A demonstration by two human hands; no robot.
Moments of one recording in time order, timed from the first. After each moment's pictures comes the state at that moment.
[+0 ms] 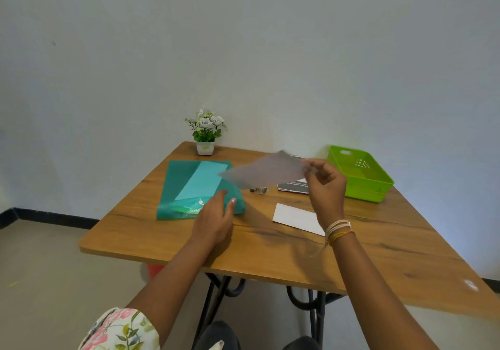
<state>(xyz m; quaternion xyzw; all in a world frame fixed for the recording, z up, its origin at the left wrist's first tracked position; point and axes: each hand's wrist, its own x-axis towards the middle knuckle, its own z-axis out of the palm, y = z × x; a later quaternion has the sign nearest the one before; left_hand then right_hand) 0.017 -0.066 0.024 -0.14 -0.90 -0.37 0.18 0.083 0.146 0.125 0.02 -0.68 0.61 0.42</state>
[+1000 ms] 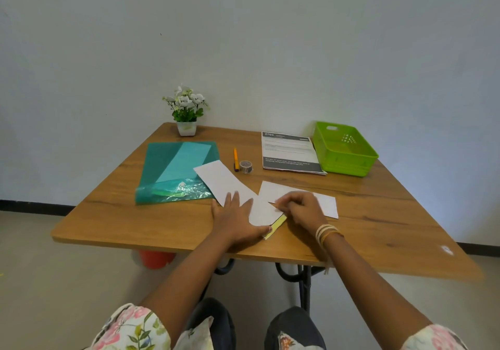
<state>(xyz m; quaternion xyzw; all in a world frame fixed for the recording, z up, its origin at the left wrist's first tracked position) 0.046 0.008 0.014 -0.22 -0.97 -0.08 -0.07 0.093 0.194 0.033 -0.08 -0.87 0.47 0.12</state>
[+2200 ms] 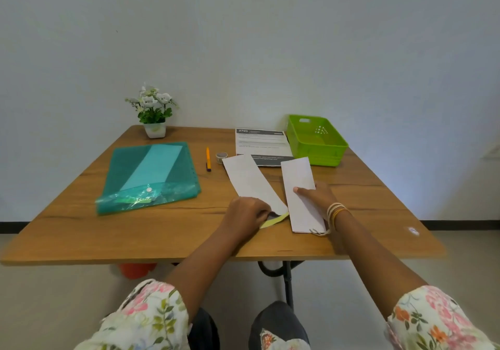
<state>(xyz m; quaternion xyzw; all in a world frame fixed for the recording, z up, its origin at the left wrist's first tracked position) 0.062 0.071 0.012 -0.42 -0.87 -0.25 0.12 0.100 0.287 0.037 -0.28 -0.78 0.55 0.09</state>
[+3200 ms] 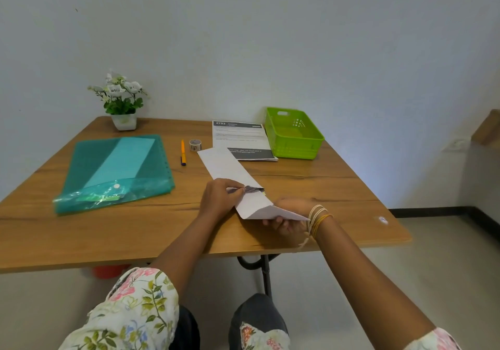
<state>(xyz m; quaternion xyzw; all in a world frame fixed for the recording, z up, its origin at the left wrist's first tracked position) 0.029 0.104 0.008 -0.23 -0.86 -0.47 0.03 0.151 0.255 0.073 -0.30 -0.56 0.73 -0.27</state>
